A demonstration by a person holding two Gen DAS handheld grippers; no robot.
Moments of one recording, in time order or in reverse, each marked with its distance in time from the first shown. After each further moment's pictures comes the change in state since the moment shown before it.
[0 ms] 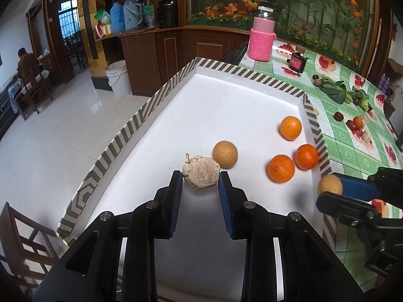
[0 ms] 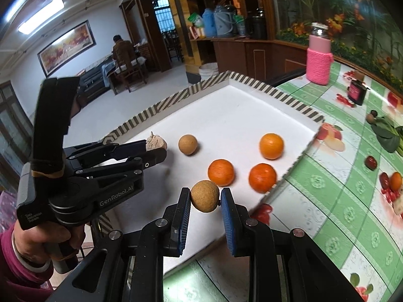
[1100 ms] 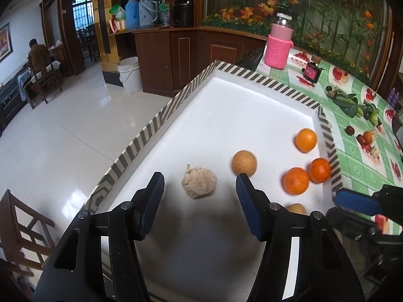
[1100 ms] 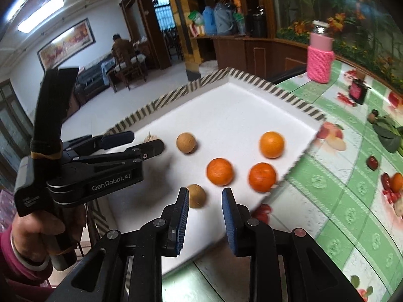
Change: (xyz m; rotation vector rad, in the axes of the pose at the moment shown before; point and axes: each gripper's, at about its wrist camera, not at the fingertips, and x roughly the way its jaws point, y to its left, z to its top) left arm 0.000 0.010 0.007 -0.064 -0.017 0.044; right arm -0.005 -0.004 -0.002 0.009 -0.007 -0.008
